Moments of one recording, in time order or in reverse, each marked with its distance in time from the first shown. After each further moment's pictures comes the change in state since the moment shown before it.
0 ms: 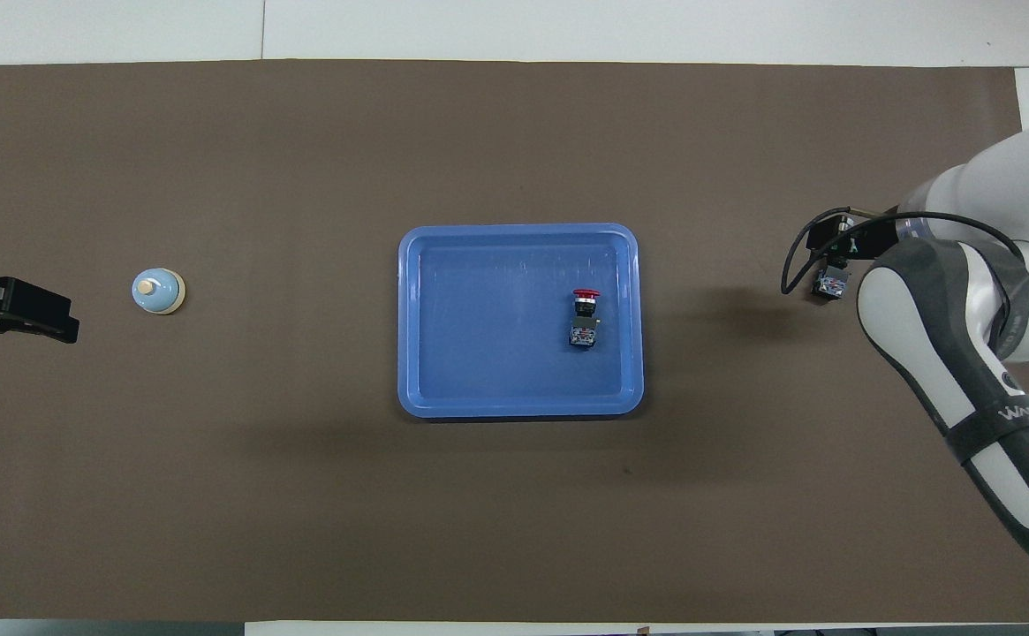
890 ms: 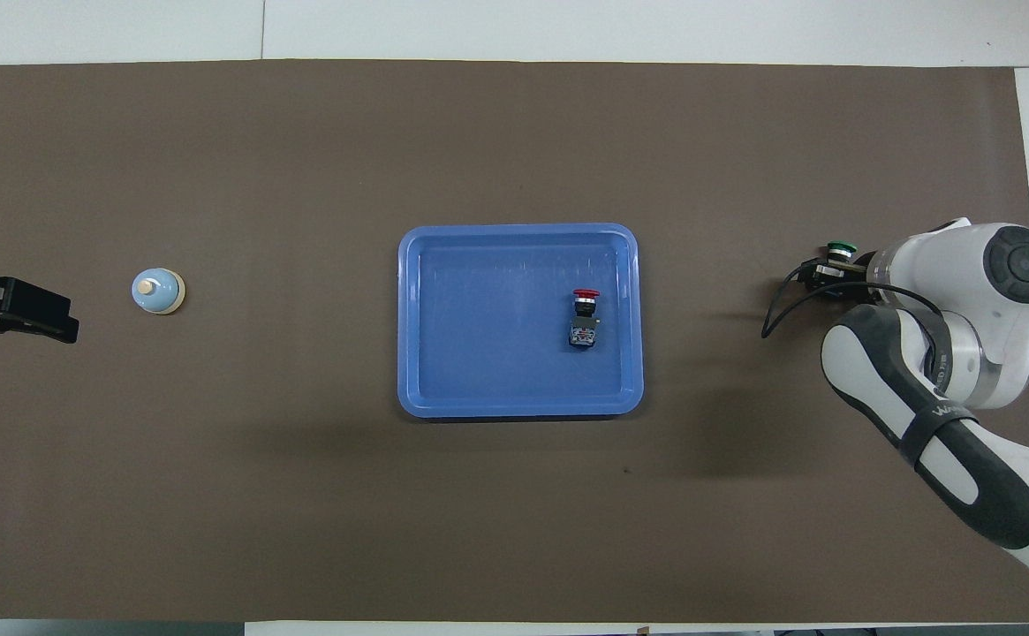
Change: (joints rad) left arm 0.000 0.000 0.000 0.000 0.000 0.000 0.000; right arm -0.022 0.078 0.008 -0.141 -0.004 0.332 -0.034
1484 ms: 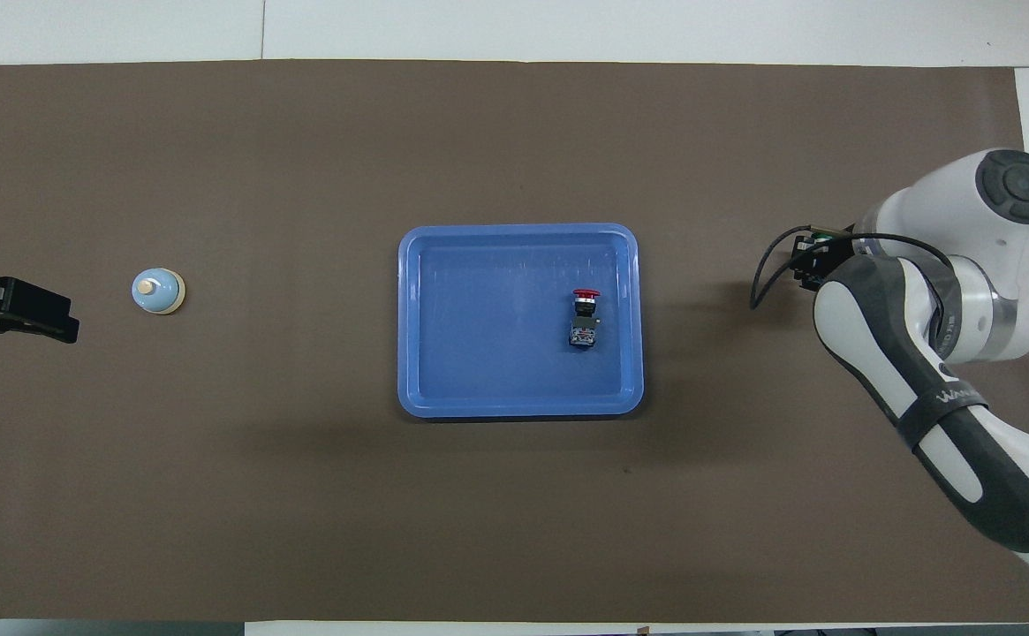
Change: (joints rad) left arm 0.000 0.000 0.000 0.000 0.000 0.000 0.000; right arm 0.117 -0.015 0.014 0.251 0.000 -0.422 0.139
